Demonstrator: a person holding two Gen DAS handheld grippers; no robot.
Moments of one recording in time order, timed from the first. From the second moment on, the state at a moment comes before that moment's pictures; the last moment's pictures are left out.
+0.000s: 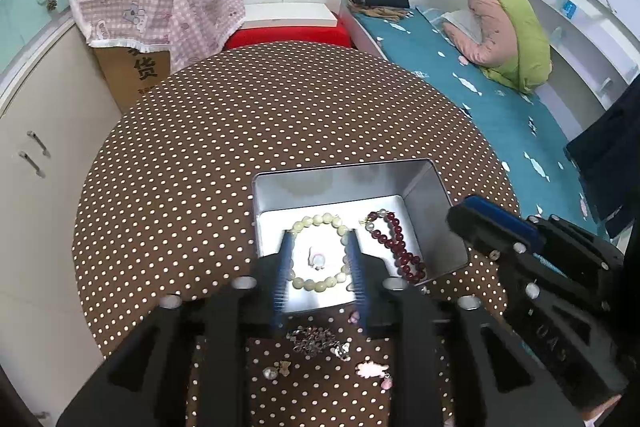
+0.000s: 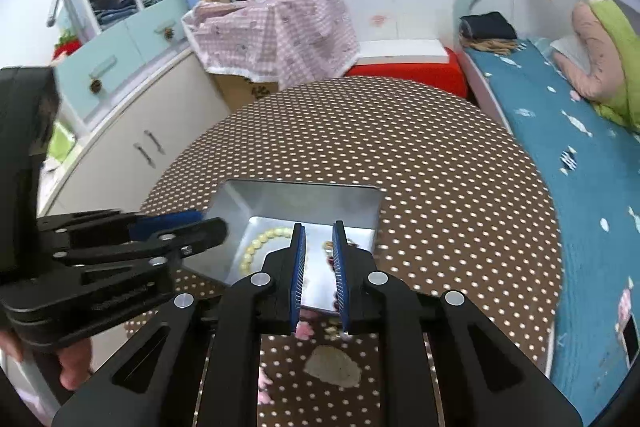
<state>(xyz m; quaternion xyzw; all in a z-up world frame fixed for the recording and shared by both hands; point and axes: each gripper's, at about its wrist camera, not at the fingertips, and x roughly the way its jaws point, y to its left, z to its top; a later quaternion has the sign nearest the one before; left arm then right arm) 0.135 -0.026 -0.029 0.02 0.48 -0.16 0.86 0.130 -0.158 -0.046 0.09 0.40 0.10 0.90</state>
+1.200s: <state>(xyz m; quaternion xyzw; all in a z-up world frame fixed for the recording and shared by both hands) 0.073 0.024 -0.110 0.01 0.55 -0.12 0.82 0.072 -0.163 -0.127 0.08 0.50 0.06 0.86</state>
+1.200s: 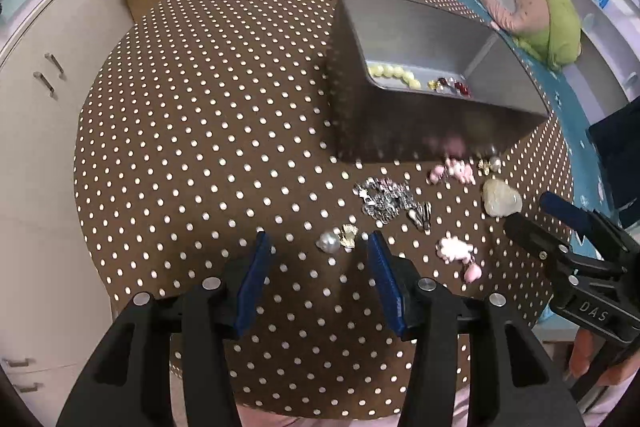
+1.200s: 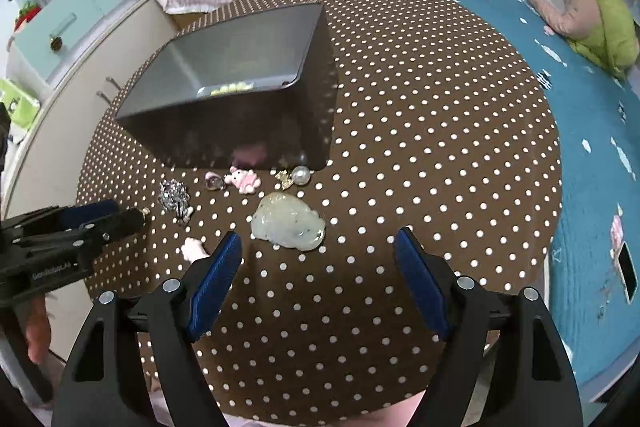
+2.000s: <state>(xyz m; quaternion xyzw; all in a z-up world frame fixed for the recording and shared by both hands) 0.072 0.034 -0.116 -0.01 0.55 -0.12 0.83 0.078 -0.130 -0.126 0.04 0.49 0.11 0.86</state>
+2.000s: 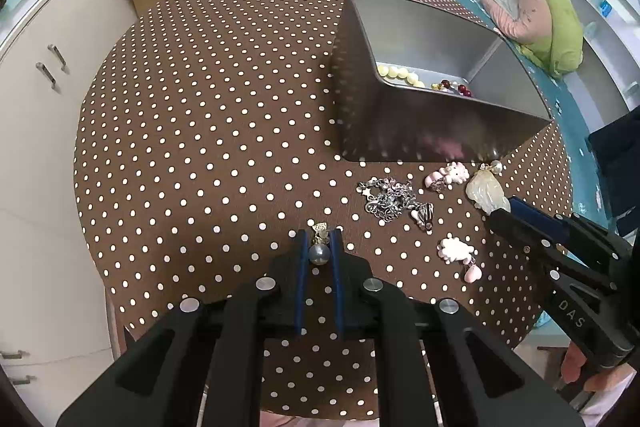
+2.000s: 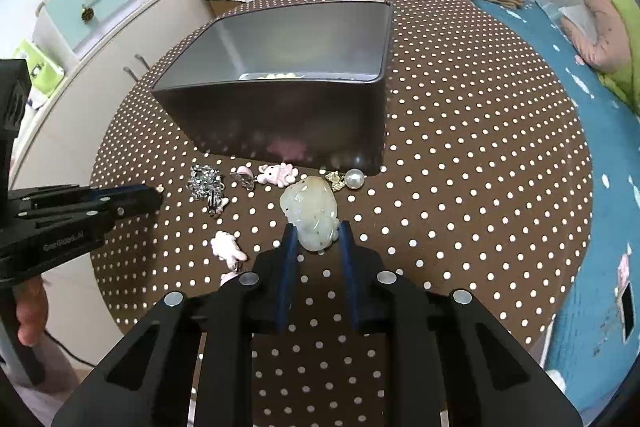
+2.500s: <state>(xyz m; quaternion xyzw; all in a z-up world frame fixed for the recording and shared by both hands) 0.077 0.035 -0.115 -0.01 0.55 -0.12 0.82 0.093 -0.124 -0.129 0.00 0.48 0.08 0.87</state>
